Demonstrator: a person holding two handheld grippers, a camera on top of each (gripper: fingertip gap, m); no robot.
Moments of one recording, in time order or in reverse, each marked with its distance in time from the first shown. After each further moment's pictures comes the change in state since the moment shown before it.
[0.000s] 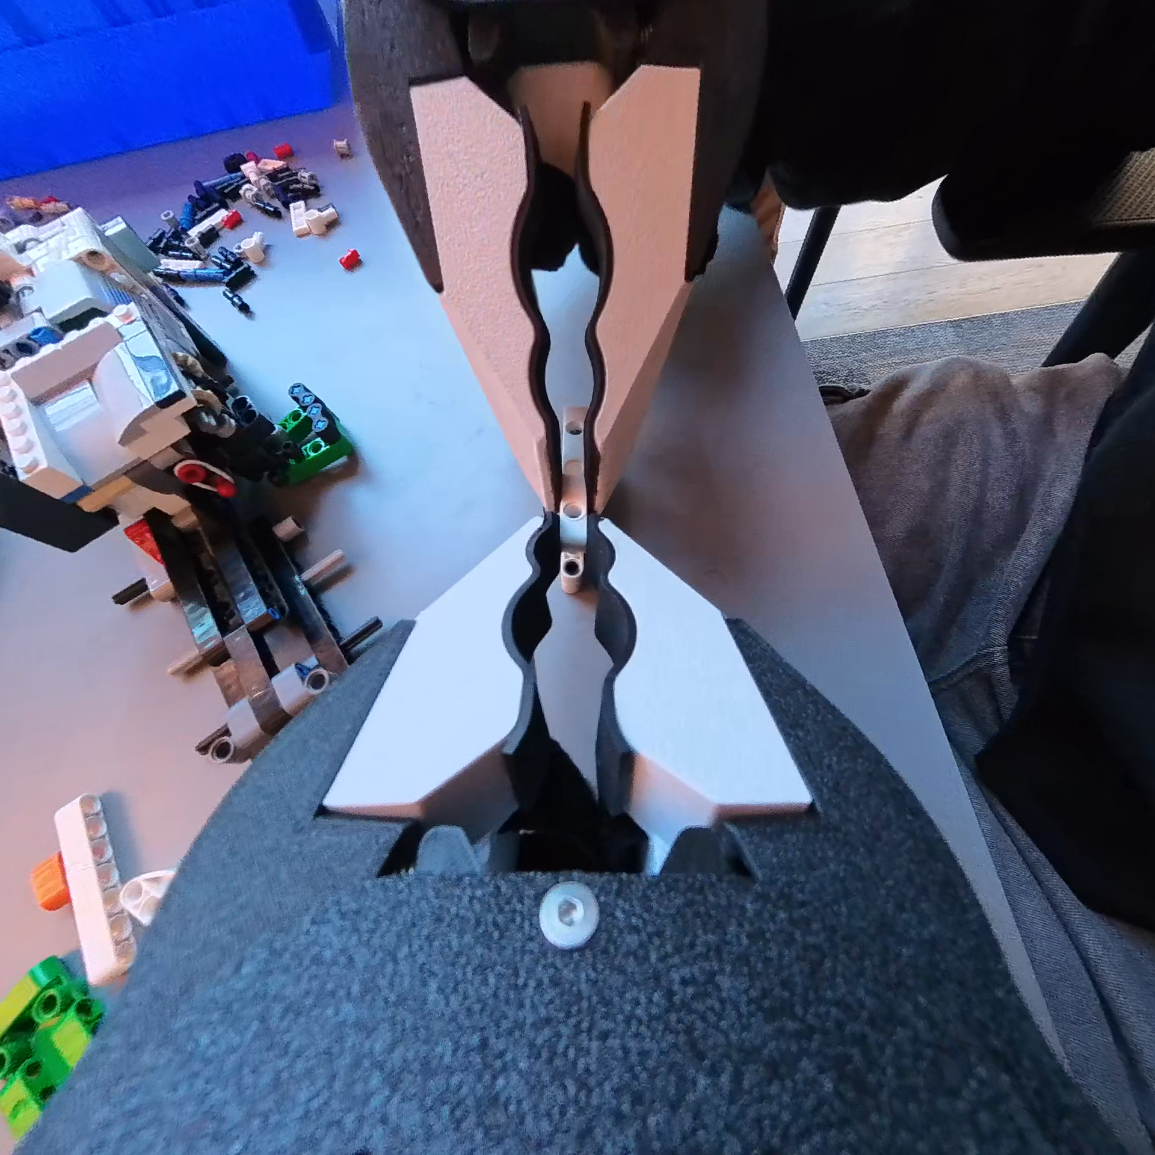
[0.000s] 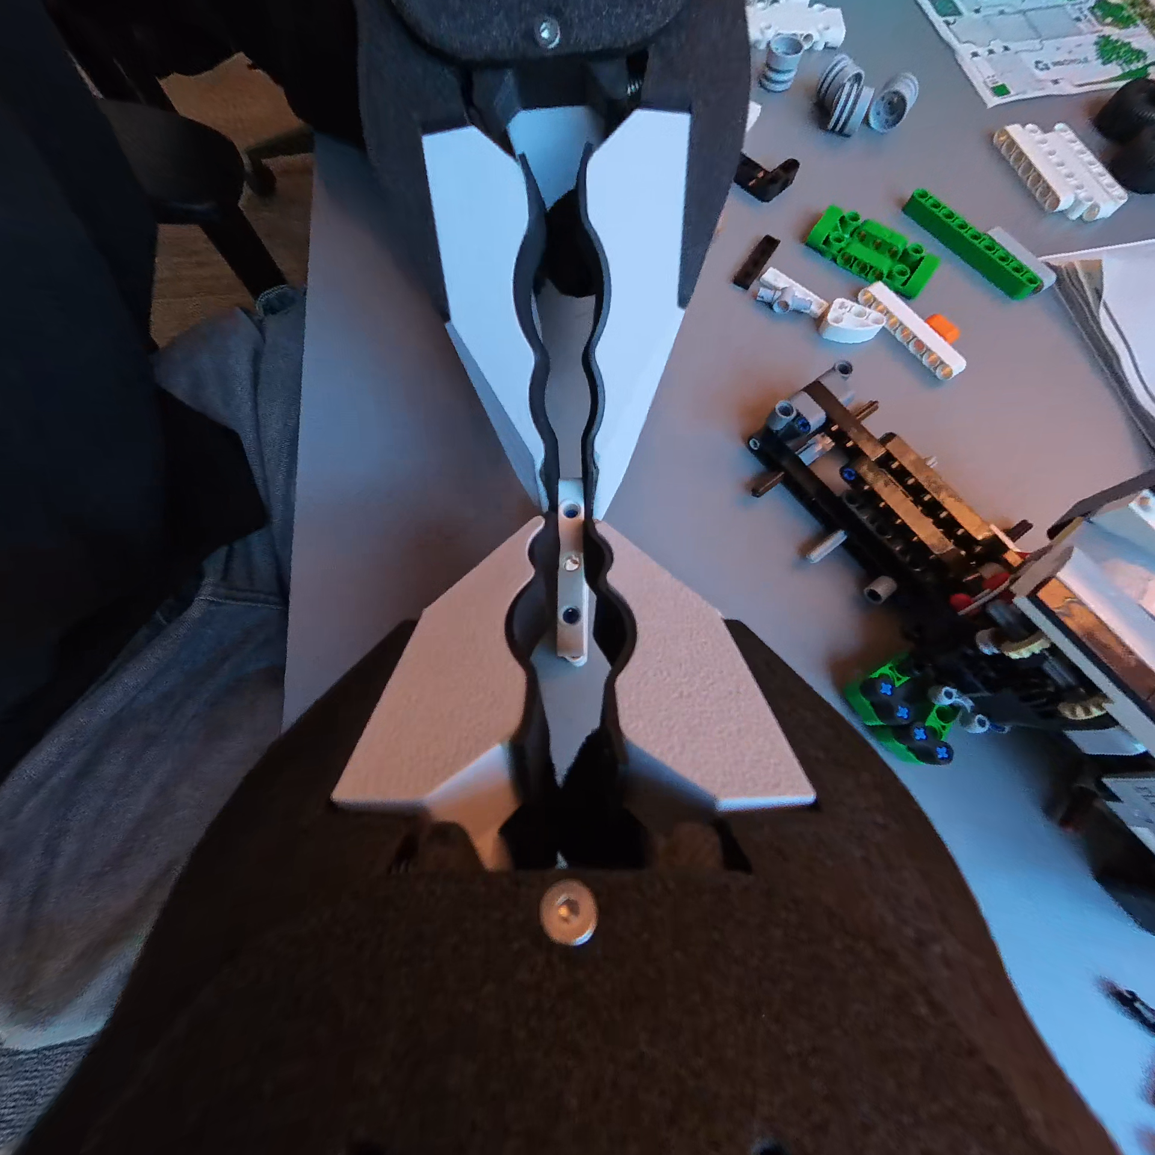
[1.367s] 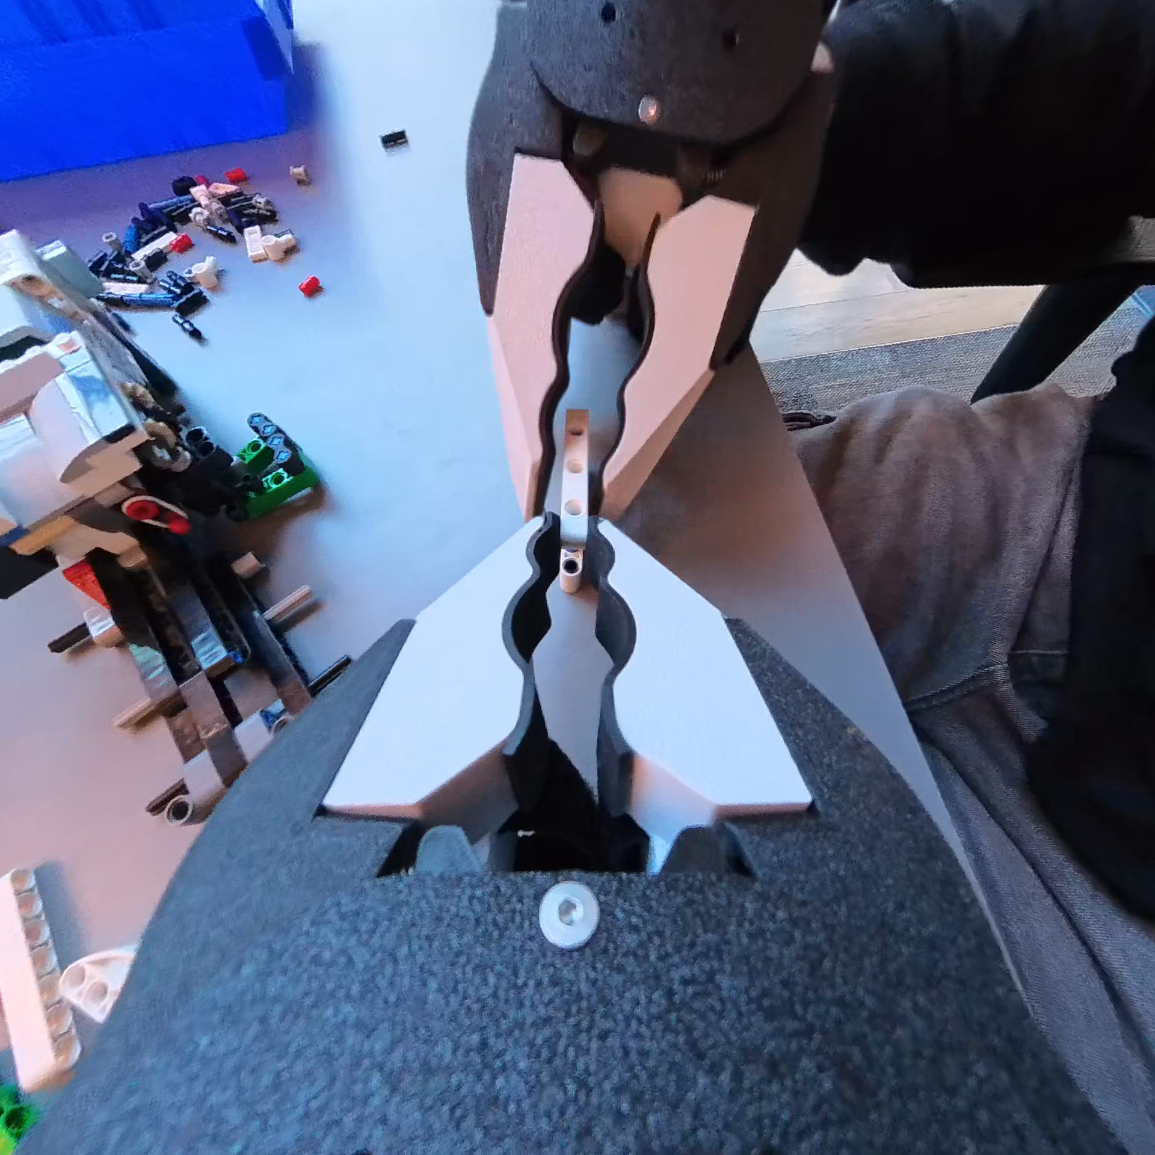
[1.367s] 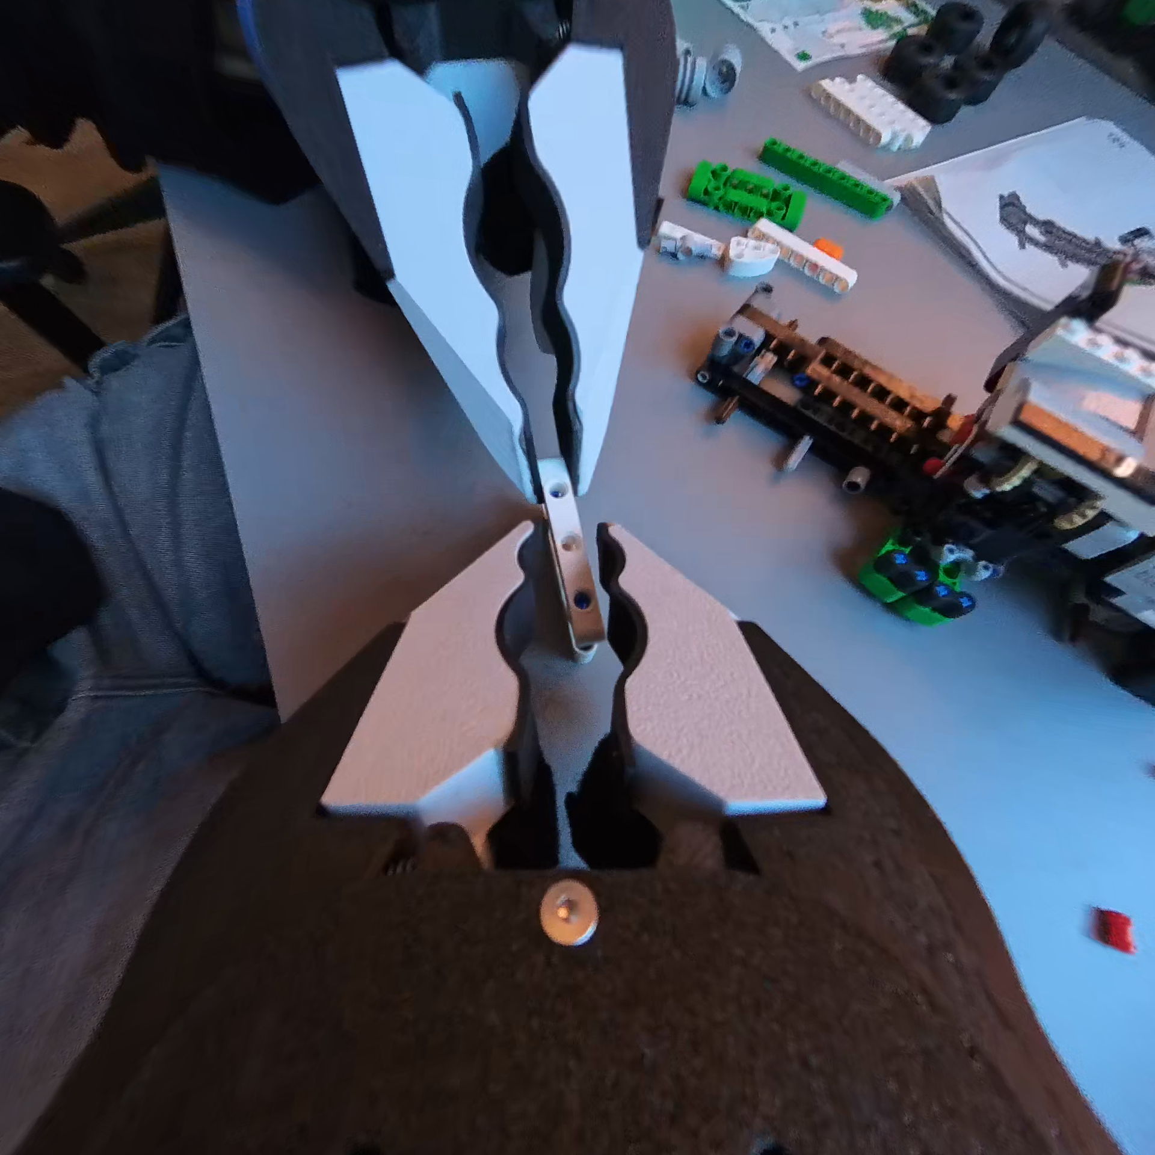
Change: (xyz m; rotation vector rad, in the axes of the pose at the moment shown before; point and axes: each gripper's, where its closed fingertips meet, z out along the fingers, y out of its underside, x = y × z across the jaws) left arm 0.007 -0.008 0.006 0.036 0.078 -0.016; right arm -0.001 0.017 0.000 0.051 0.268 0.136
